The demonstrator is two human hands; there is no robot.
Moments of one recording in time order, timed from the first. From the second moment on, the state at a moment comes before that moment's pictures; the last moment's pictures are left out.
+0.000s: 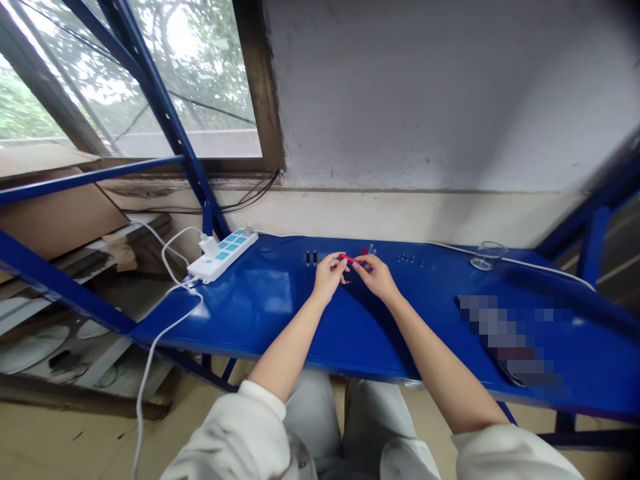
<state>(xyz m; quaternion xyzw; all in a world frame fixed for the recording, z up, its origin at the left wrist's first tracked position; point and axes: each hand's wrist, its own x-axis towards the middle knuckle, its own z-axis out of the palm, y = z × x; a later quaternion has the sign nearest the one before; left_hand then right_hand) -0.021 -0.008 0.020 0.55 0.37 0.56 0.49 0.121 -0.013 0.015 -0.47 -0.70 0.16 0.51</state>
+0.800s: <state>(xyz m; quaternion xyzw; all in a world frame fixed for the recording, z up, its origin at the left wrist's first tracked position) -0.022 -0.001 0.009 0.56 0.45 0.56 0.40 0.160 -0.011 0.020 -0.72 -0.62 0.12 0.30</state>
